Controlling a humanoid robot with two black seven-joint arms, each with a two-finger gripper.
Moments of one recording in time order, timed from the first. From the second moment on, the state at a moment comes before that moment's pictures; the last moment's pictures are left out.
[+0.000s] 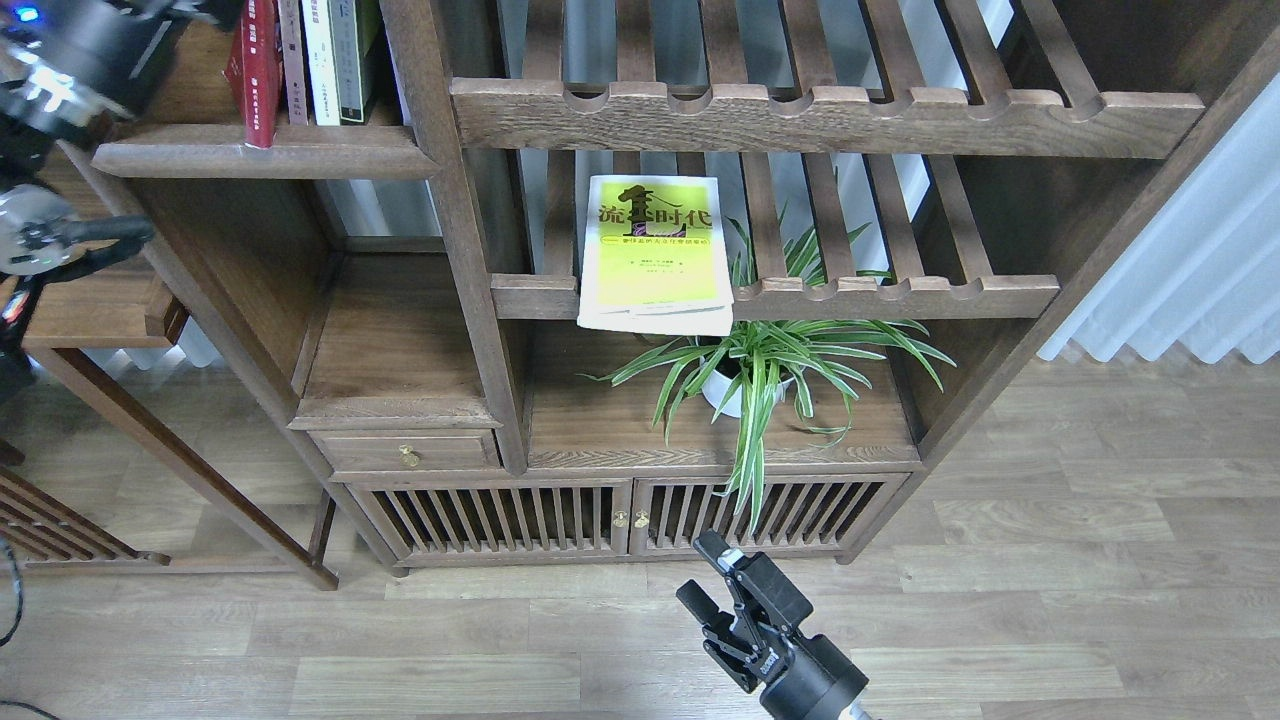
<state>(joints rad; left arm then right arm) -0.89 0.45 -1.06 -0.80 0.66 -0.49 -0.49 -0.27 -0.07 0.95 1.25 0.34 0.58 -0.26</state>
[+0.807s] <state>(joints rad) -0.47 0.45 -1.28 -1.23 0.50 -0.49 -0.34 -0.36 -0.01 1.03 1.36 0.31 0.58 -0.26</state>
